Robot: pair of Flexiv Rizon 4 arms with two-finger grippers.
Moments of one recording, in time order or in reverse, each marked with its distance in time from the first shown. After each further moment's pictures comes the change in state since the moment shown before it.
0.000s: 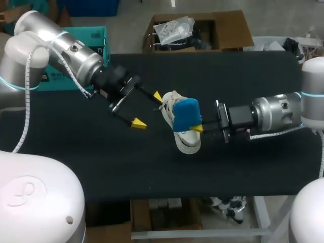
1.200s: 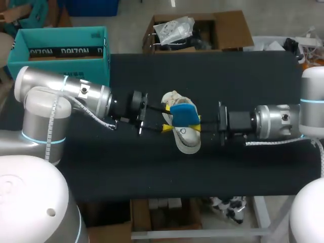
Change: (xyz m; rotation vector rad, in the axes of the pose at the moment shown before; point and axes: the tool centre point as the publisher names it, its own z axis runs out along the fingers) left arm -0.048 0.049 0.051 -0.047 -0.419 0.024; right arm 0.012 0.019 0.000 -0.051 0.143 -0.076
